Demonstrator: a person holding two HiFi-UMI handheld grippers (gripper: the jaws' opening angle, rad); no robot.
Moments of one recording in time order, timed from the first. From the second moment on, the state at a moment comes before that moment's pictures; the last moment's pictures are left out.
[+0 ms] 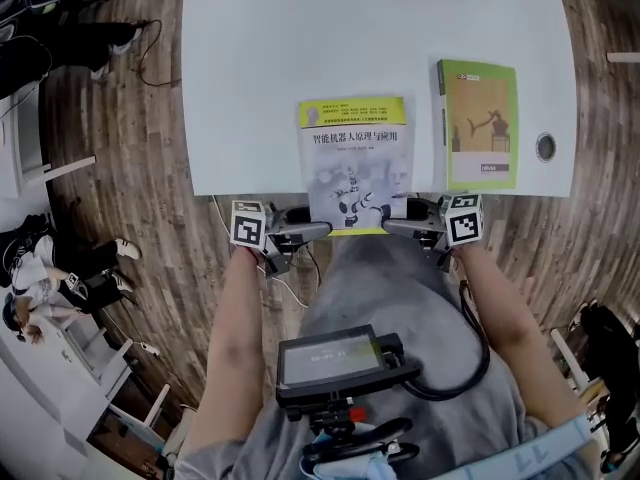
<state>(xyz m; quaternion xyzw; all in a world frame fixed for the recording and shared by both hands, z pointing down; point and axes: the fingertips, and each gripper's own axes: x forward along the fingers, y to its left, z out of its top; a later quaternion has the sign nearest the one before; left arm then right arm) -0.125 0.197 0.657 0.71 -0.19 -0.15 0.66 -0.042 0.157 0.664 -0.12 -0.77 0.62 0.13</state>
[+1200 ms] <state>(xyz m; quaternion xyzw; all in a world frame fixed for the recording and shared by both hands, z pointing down) -0.097 0.163 0.655 0.69 -0.19 -0.24 0.66 -0.081 0.154 0.653 -0.09 -0.73 0.68 0.05</state>
